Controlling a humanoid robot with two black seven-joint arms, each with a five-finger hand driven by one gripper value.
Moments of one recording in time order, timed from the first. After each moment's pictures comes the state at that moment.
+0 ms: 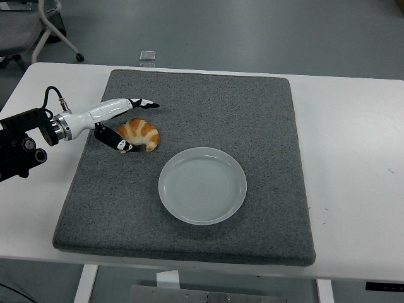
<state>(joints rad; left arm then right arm) -0.88 0.68 -0.15 -1.01 1.16 0.13 -0.51 0.04 0.00 -0.10 0.12 0.05 0.05 -0.05</state>
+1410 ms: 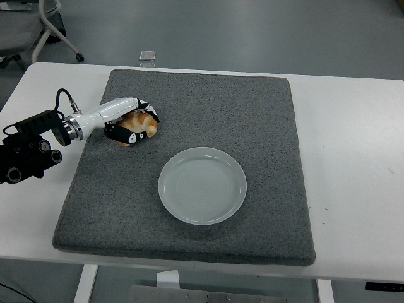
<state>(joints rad) -0.88 0.58 -0.15 -0.90 1.16 0.17 -0.53 0.04 0.00 -0.10 0.11 0.05 0.05 -0.05</state>
